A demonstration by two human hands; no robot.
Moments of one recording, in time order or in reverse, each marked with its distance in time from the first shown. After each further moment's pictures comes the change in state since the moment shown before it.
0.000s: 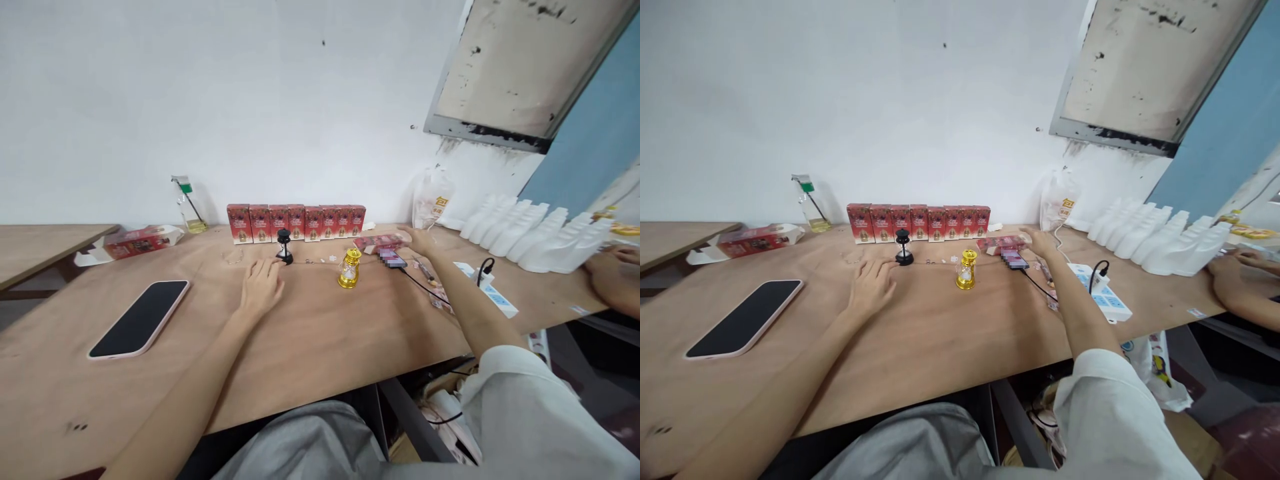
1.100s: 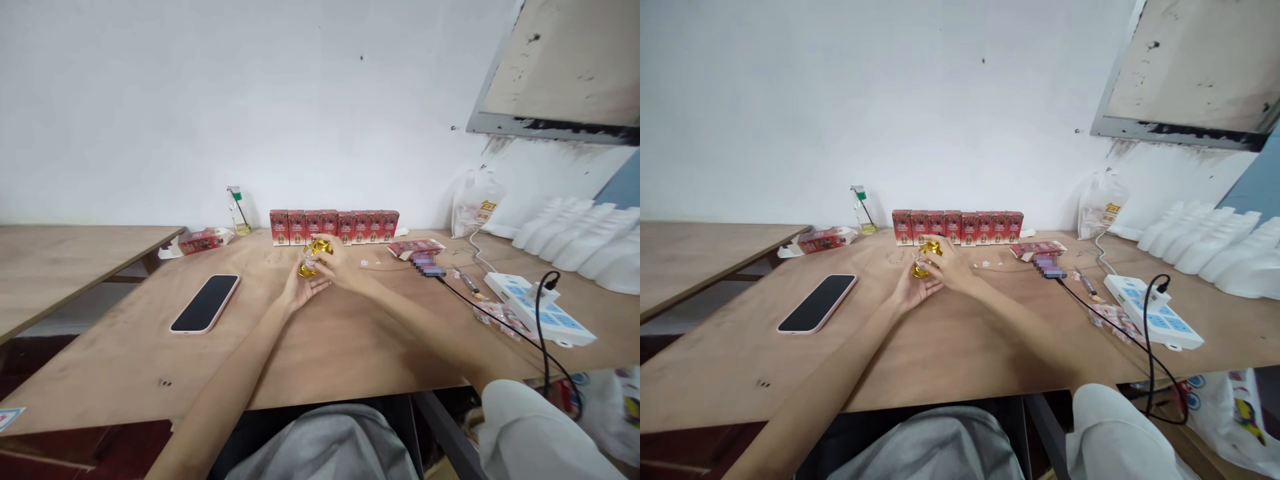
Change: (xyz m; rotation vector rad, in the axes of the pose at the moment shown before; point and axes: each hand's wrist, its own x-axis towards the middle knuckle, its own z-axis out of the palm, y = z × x) left_hand 0.008 -0.001 0.007 -2.028 -0.228 -1.229; right_hand -0.042 -0.332 -0.008 0.614 0.380 -0.760
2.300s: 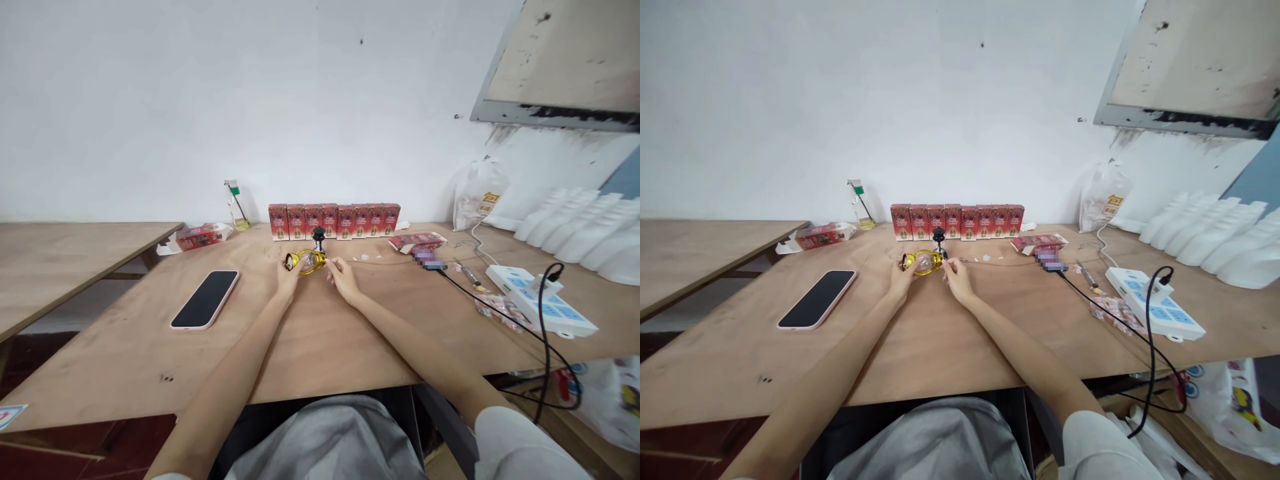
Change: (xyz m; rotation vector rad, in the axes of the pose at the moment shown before) left_hand 0.015 -0.003 -0.018 0.226 0.562 0.424; right_hand -0.061 0.015 0.066 0.755 0.229 0.956
